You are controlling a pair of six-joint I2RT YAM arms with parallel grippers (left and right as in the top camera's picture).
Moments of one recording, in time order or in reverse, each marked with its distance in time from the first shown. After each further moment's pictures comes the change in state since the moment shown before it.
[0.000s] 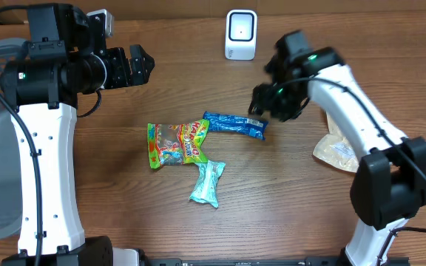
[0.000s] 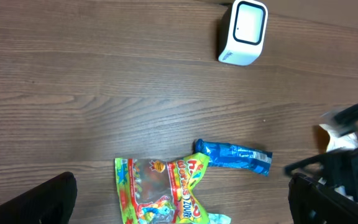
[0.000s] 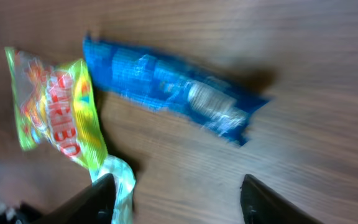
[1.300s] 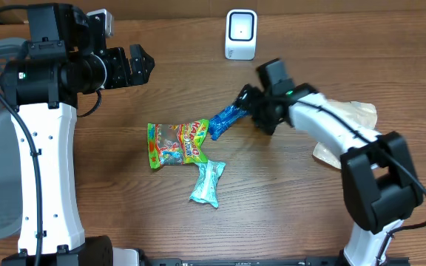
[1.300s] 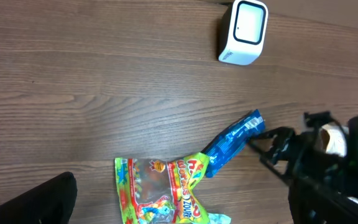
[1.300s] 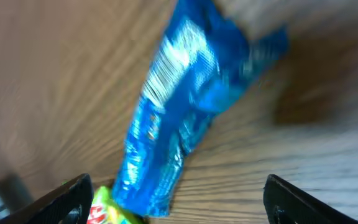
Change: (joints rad) left arm 0.000 0.001 0.000 0.000 0.000 0.000; right arm 0.075 -0.002 -0.302 0.595 0.137 0.728
